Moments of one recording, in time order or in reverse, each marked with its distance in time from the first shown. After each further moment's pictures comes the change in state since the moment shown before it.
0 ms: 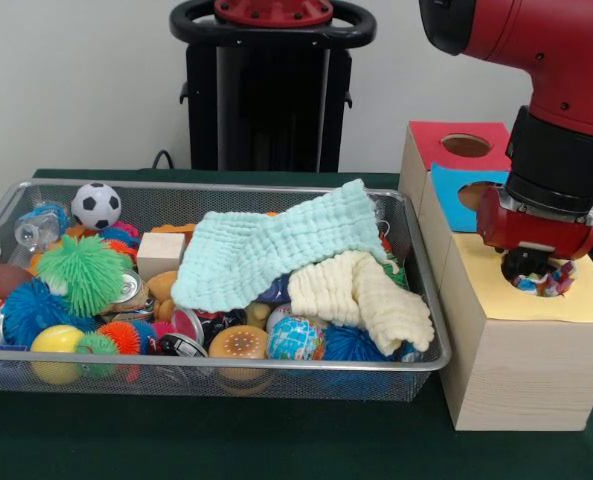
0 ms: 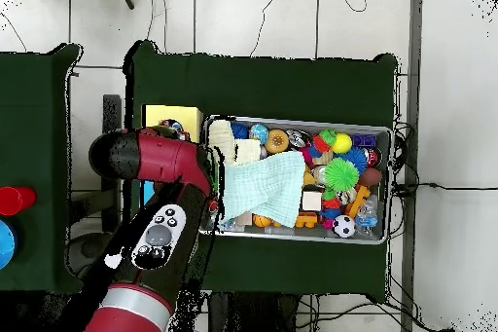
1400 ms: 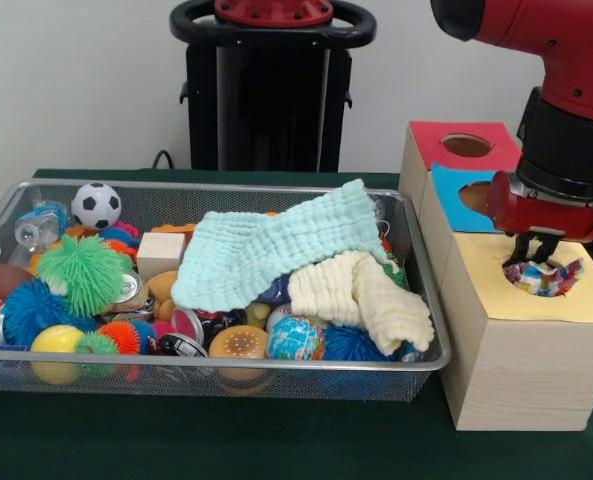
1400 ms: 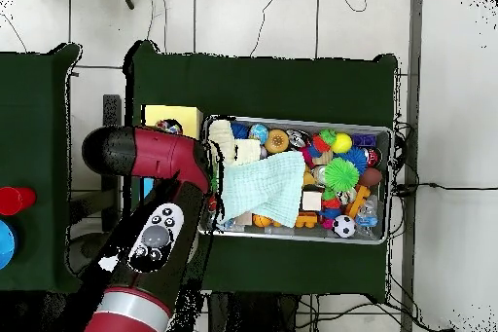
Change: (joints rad) arm -0.002 -0.021 -0.001 -0.024 -0.002 0.129 0.001
